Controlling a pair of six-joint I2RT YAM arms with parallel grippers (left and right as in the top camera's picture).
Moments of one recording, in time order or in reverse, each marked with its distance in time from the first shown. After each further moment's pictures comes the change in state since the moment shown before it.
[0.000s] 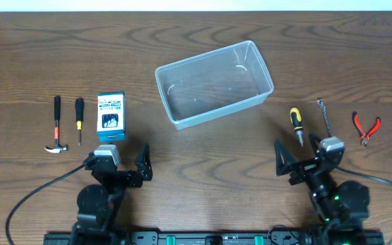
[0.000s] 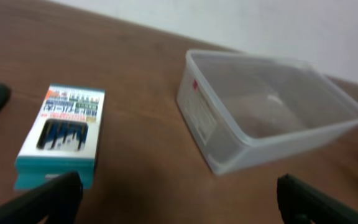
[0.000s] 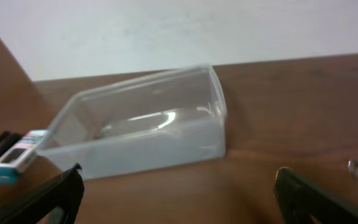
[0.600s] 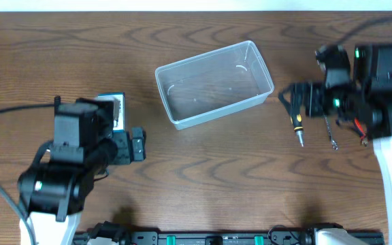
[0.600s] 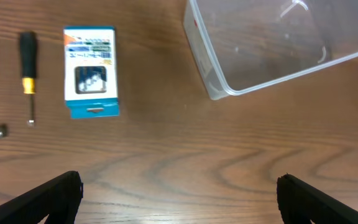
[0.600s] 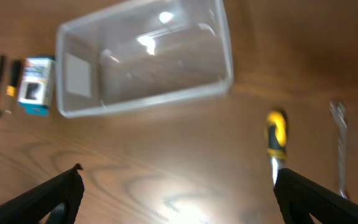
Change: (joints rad) left arm -0.003 0.843 0.951 -0.733 0.036 0.109; right arm 0.000 1.106 1.301 -0.973 -0.039 -0.165
